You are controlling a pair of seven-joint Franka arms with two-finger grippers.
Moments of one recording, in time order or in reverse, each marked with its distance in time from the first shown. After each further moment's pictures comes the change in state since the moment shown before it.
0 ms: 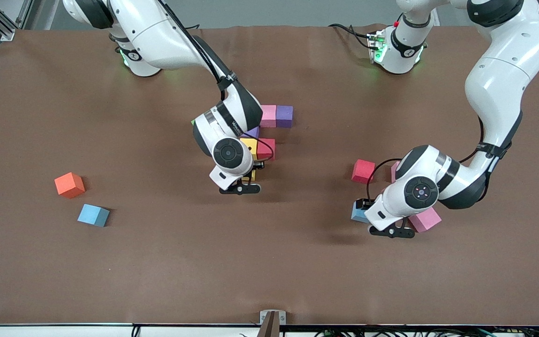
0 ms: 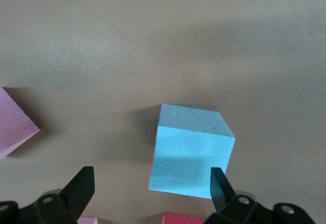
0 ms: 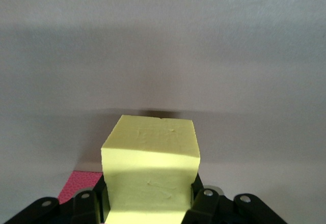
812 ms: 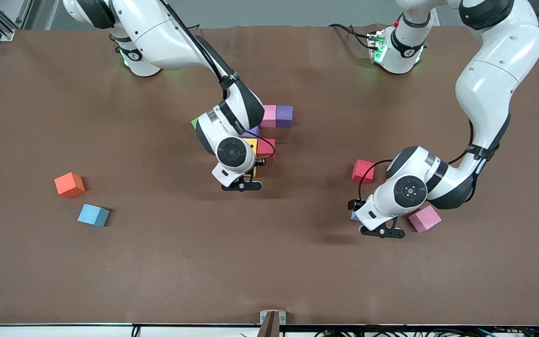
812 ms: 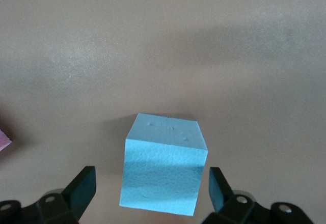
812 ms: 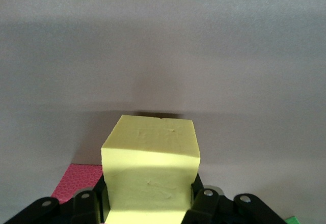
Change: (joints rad) left arm -0.063 0.002 0.063 0.004 -0.024 0.071 0.001; right arm 0.003 0.000 0.012 -0.015 0.006 0.000 0.019
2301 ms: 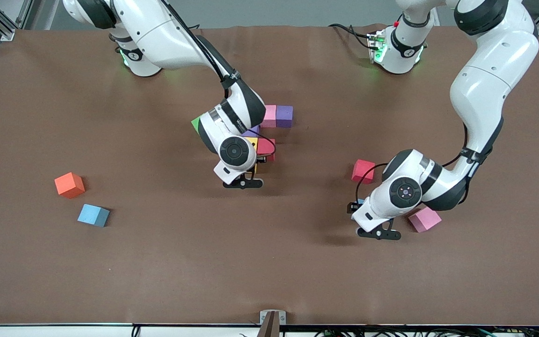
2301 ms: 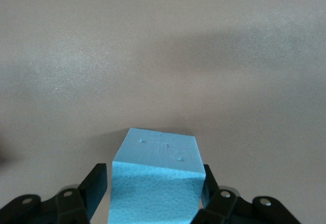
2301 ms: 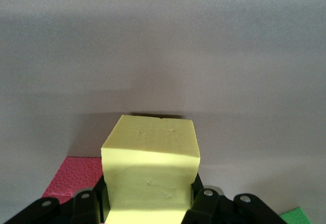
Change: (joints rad) left arm -0.030 0.016 0.043 0.000 0.000 0.060 -0.002; right arm 0.001 0.000 0.011 -0.014 0.002 -0.012 0.020
